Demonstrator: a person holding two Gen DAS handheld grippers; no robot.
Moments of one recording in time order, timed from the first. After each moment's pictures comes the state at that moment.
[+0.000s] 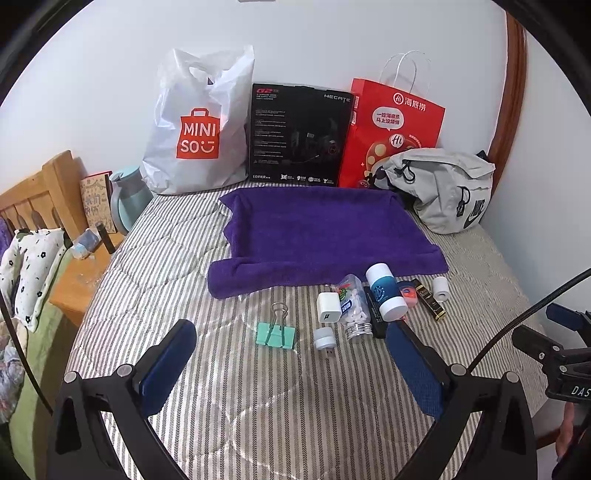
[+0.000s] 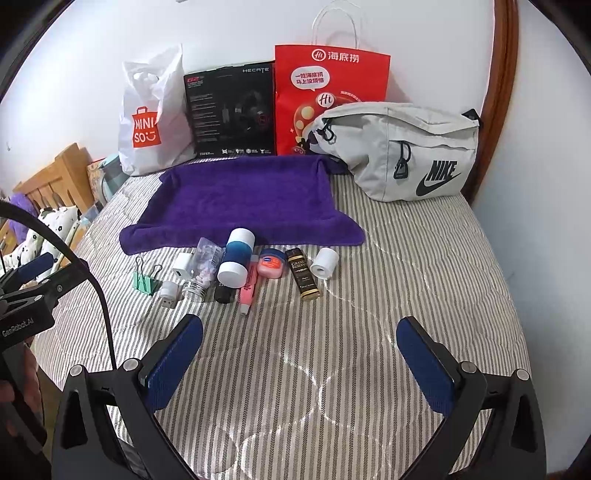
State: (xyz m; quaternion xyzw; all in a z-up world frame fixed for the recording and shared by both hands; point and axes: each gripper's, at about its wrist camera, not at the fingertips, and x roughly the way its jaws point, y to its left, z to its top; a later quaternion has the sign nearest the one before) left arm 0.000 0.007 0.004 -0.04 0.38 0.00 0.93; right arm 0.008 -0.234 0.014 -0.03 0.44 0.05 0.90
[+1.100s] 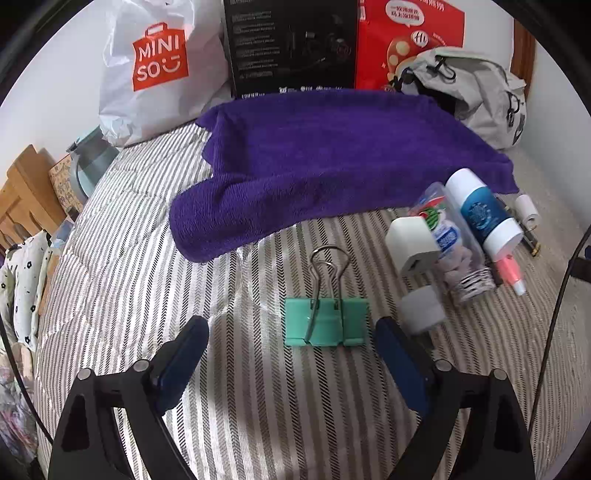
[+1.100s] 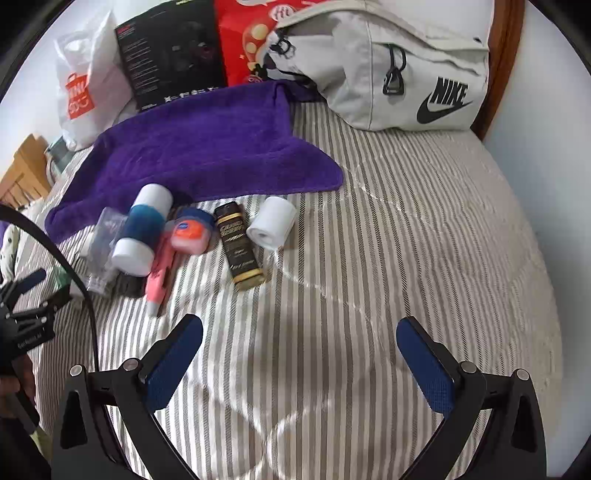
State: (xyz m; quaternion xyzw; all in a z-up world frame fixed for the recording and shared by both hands) left arm 0.080 0.021 -0.118 0.04 0.47 0.00 0.88; right arm 0.093 -0.278 -0.091 0.00 0.53 0.02 0.85
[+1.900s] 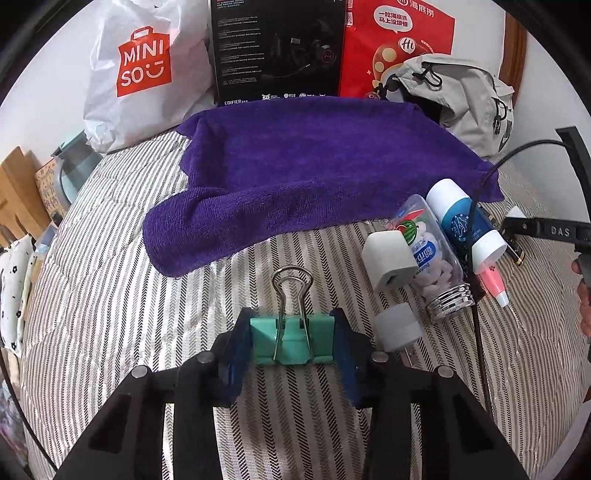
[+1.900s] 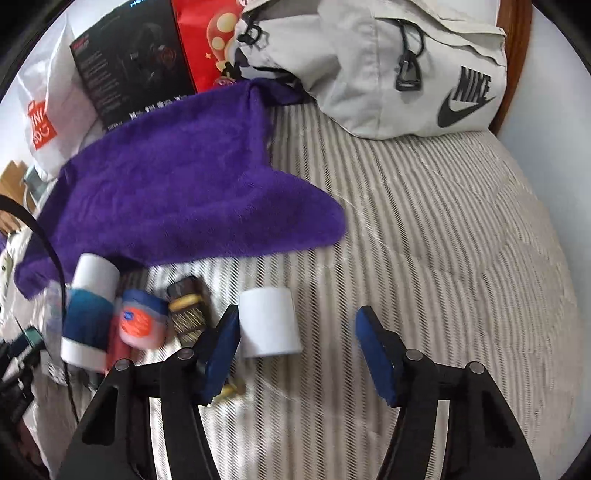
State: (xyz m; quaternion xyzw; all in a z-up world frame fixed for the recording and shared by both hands) left arm 0.085 0.014 -0.114 0.02 0.46 -0.04 0.89; right arm 0.162 -0.293 -0.125 0.01 0.52 0.00 0.85
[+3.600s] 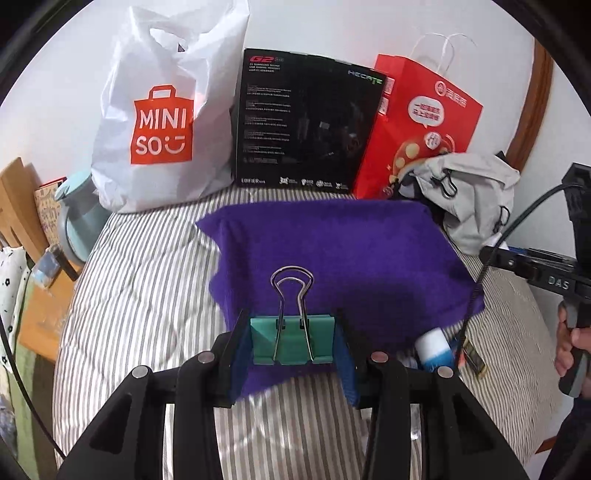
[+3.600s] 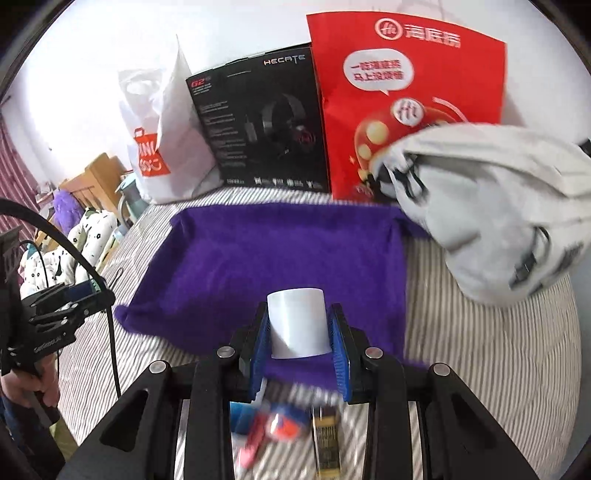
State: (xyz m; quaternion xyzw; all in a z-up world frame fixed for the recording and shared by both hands) left arm 0.160 0.049 -0.022 -0.04 0.41 -0.05 0.91; right arm 0.230 -0.216 -0.034 -0.01 0.44 0.21 0.87
